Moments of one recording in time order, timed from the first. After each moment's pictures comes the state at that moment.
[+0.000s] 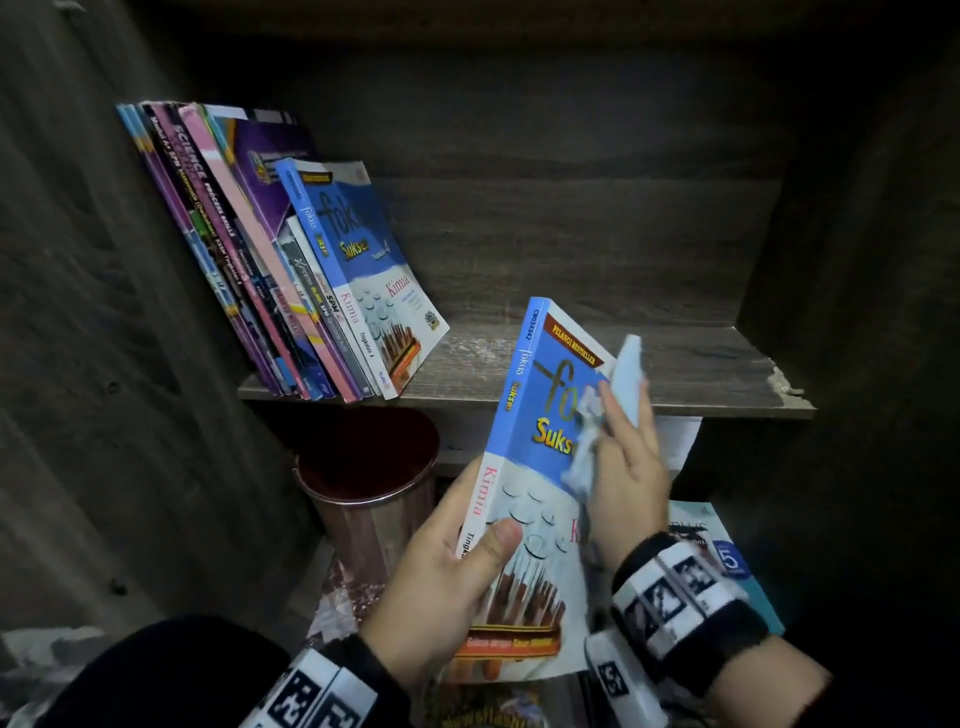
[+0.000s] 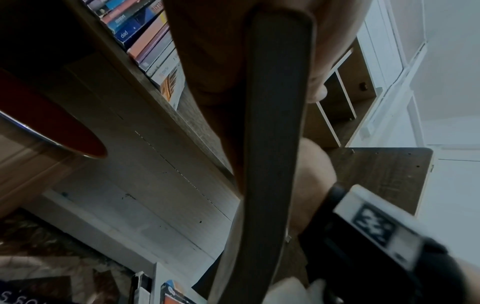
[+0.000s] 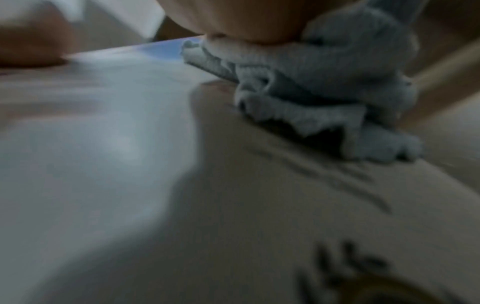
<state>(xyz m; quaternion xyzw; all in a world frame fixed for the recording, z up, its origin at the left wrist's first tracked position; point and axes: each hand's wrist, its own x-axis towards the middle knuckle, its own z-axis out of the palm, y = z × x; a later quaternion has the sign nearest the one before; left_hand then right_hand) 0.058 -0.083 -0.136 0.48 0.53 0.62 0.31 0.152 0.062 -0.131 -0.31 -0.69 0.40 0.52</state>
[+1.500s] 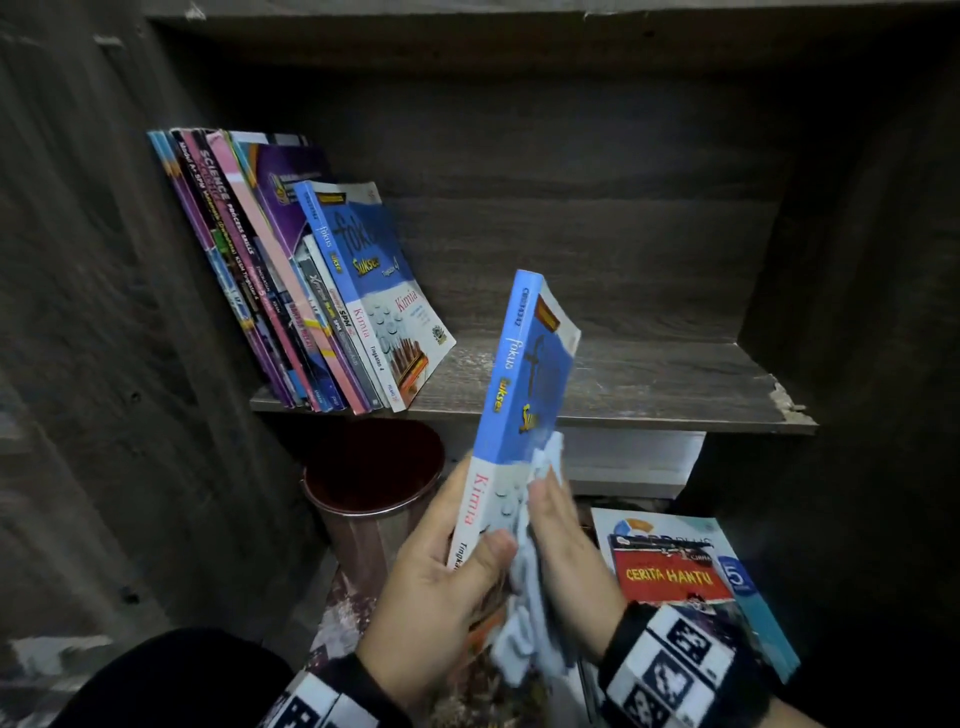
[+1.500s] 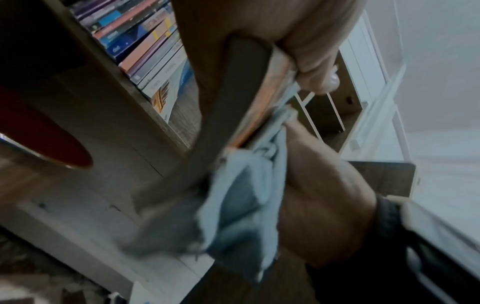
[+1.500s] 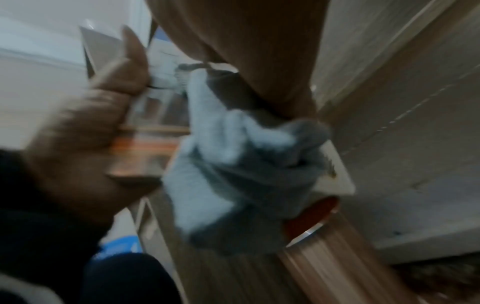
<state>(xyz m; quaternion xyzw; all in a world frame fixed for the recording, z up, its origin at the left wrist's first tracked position) 0.064 -0.091 -0.124 0.47 0.49 0.69 0.25 0.143 0.018 -0.152 -0.23 -0.72 0.57 0.31</state>
